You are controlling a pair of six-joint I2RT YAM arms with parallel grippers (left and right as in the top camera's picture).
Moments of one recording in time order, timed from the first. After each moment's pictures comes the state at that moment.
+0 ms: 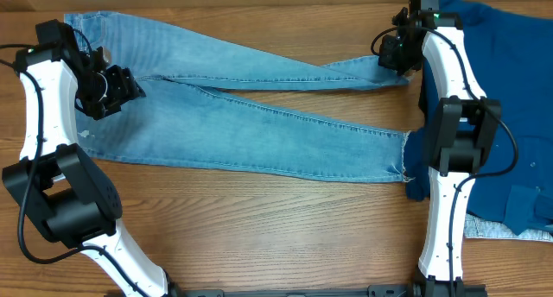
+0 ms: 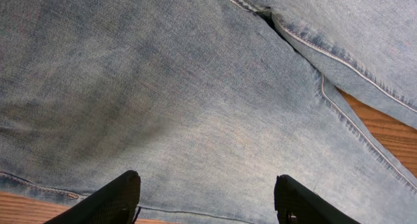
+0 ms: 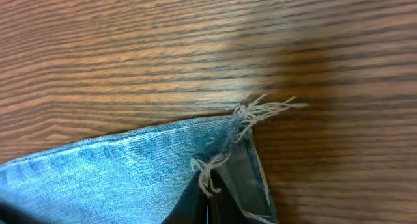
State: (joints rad) left arm 0.35 2.07 1.82 -1.15 0.31 -0.10; right arm -0.05 2.61 2.38 -1.04 -0.20 0.14
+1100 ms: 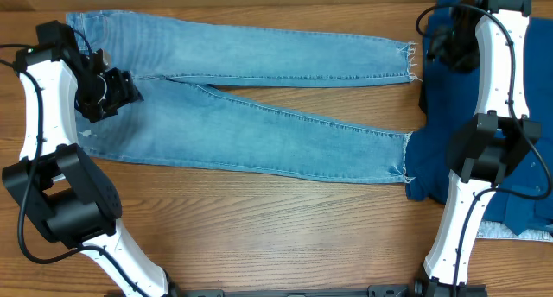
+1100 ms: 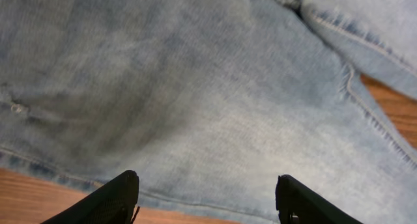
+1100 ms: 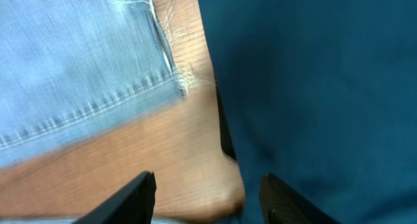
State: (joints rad) left arm 0.35 2.07 1.82 -1.18 0.25 -0.08; right arm -0.18 2.50 2.60 -1.55 -0.05 0.18
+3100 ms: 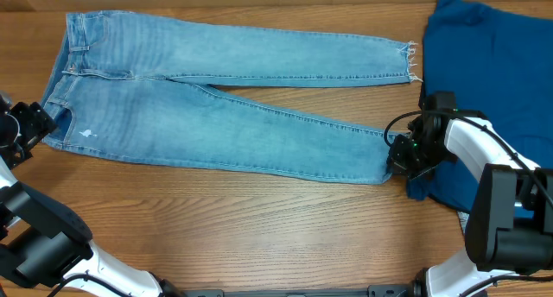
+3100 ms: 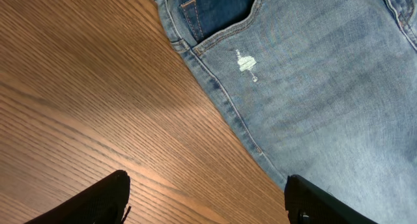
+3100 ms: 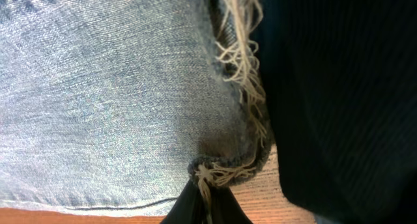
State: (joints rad) left arm 0.72 1.95 1.82 -1.26 0.15 -0.08; right arm -0.10 1.79 1.03 -0.87 -0.30 0.33
